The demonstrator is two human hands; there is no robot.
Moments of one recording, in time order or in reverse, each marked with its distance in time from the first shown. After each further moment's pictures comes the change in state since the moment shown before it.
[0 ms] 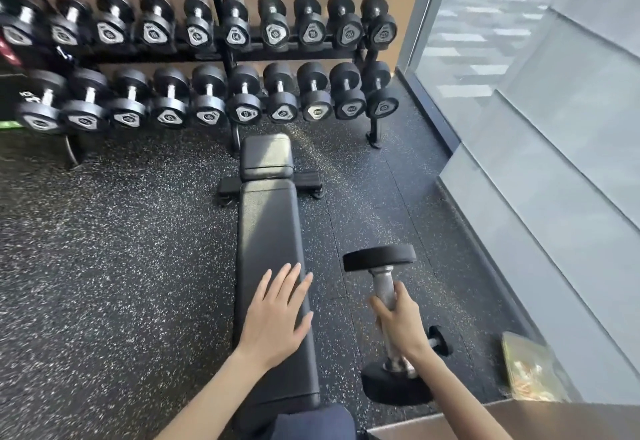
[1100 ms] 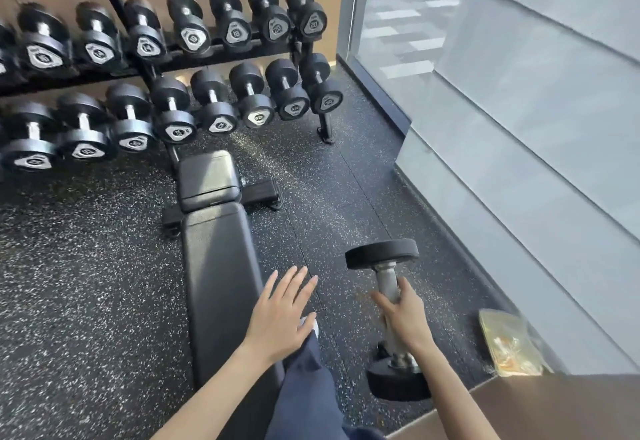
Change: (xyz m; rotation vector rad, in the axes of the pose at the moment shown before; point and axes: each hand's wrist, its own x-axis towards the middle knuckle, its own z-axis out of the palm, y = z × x) left_hand 0.160 0.032 0.047 0.015 -0.108 0.249; right_hand 0.099 0.013 -0.077 0.113 0.182 0.147
